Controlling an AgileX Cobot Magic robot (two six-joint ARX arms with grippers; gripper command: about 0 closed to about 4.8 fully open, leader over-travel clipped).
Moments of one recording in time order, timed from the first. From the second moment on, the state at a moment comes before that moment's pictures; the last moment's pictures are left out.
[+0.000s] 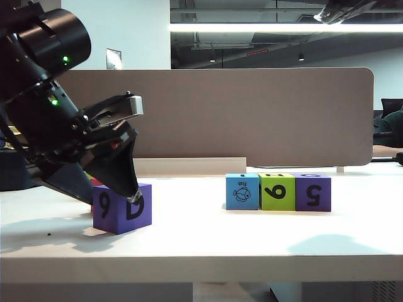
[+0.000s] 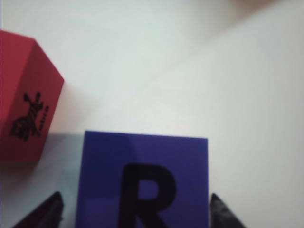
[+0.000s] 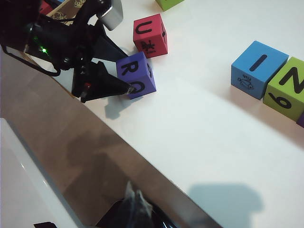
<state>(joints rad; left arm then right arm) -0.47 1.47 0.74 -0.17 0.20 0.05 0.52 0.82 0.85 -0.67 -0.36 0.10</state>
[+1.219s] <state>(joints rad) -0.59 1.58 0.89 -0.01 0.07 -0.21 0.52 0.82 0.85 -0.67 -0.34 0.10</state>
